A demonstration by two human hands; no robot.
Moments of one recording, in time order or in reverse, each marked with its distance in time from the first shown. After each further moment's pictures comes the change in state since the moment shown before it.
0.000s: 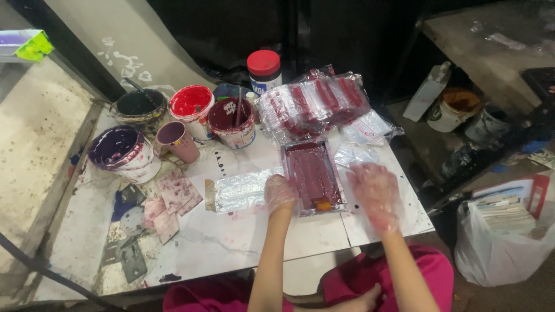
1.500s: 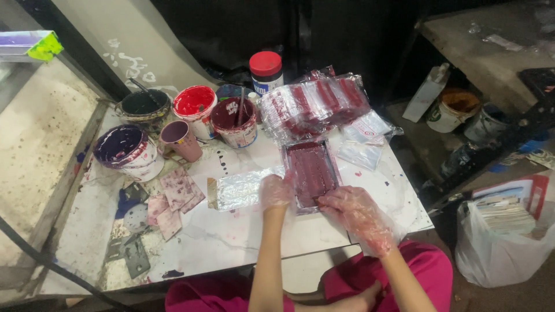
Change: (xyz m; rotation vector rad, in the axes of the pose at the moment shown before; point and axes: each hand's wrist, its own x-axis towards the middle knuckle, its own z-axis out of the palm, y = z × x) left_hand -0.049 0.017 -0.048 -0.092 0.094 0.108; right_hand -0.030 -0.035 -0.033 0.374 -0.039 -0.538
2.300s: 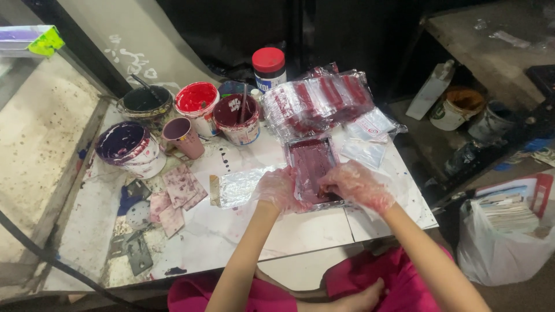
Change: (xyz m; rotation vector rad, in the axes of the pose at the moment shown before) left_hand 0.005 0.021 -0.038 0.989 -0.414 0.527; right_hand 0.058 0.029 -0.001 -0.024 -0.276 0.005
